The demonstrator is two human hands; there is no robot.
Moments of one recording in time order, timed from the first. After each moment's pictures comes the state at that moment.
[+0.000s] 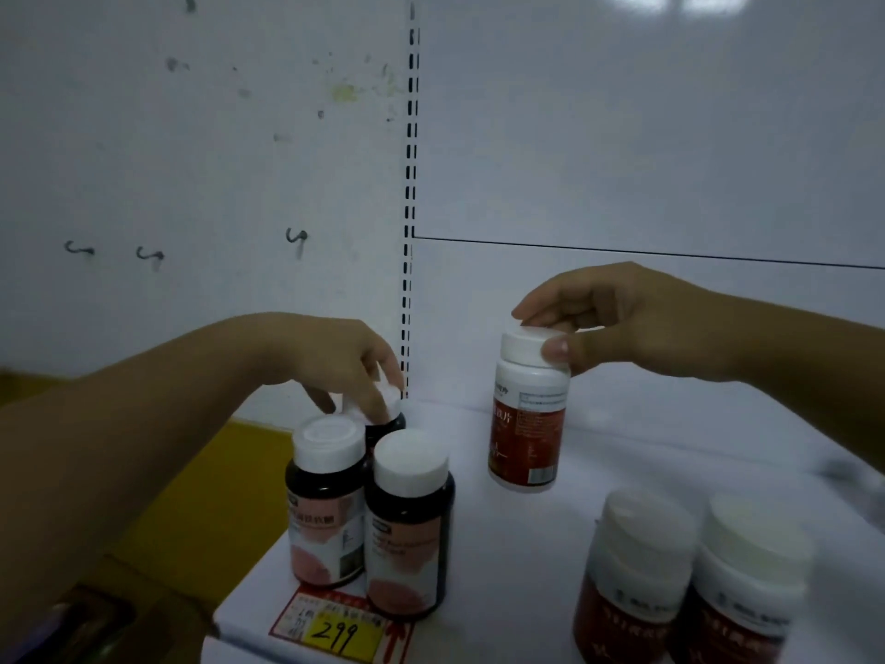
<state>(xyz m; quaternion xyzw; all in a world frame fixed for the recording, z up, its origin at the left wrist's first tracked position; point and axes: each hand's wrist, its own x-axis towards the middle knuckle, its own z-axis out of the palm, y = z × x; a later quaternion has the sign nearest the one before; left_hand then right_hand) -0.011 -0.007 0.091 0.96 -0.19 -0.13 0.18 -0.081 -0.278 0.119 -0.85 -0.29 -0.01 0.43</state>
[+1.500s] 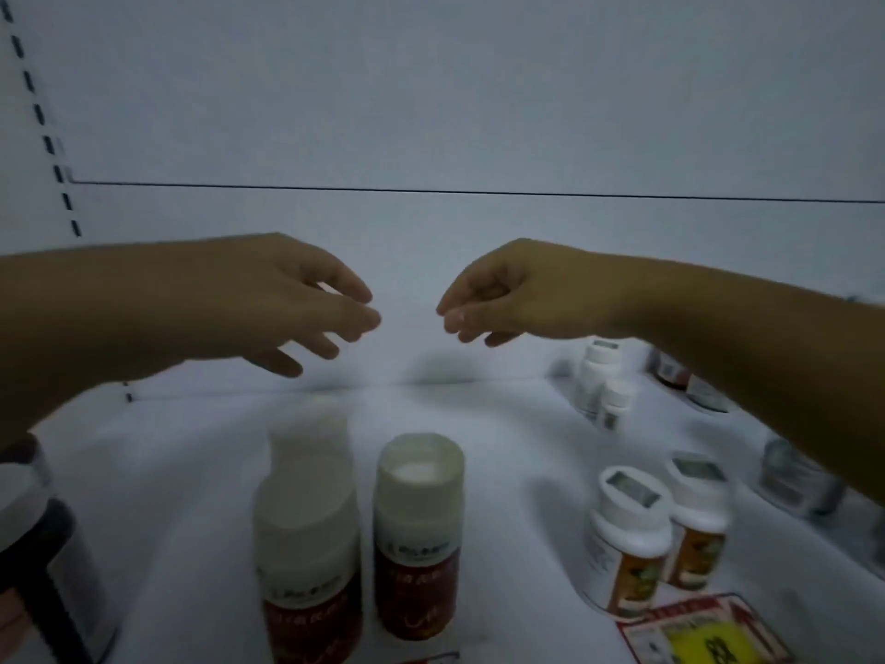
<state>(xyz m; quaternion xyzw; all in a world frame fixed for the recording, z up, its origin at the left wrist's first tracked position) -0.076 -0.193 0.112 0.88 -0.29 -0.09 0.35 -0.124 -0.414 0.095 -0.94 -0.07 -0.06 0.33</state>
